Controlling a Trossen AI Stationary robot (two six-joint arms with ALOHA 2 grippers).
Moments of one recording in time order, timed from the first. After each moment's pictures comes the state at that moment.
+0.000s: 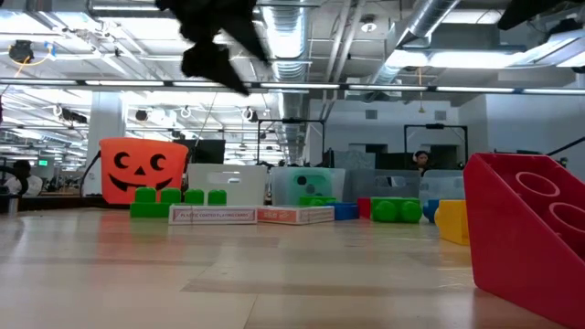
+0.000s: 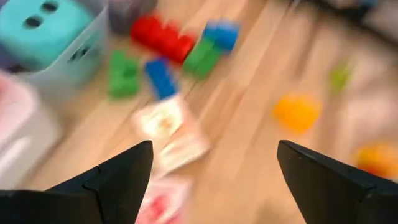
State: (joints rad) left arm -0.18 1.44 1.08 -0.44 -0.36 -0.60; right arm 0.75 1.36 1.24 -1.09 0.63 1.31
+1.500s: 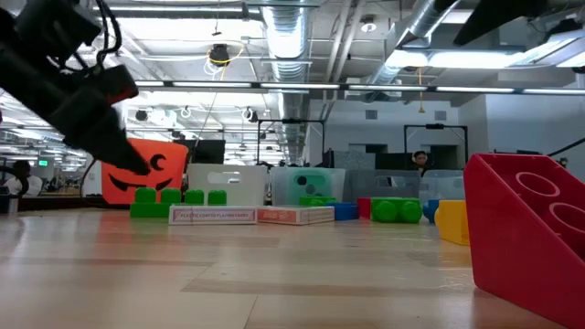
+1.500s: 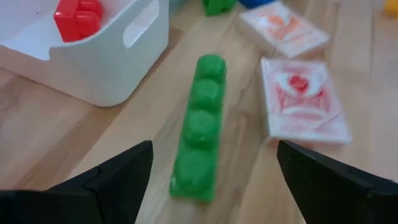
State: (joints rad) left arm -0.22 0.81 0.18 -0.09 -0.53 -0.44; right arm 0.59 1.36 1.24 -1.06 0.68 1.22
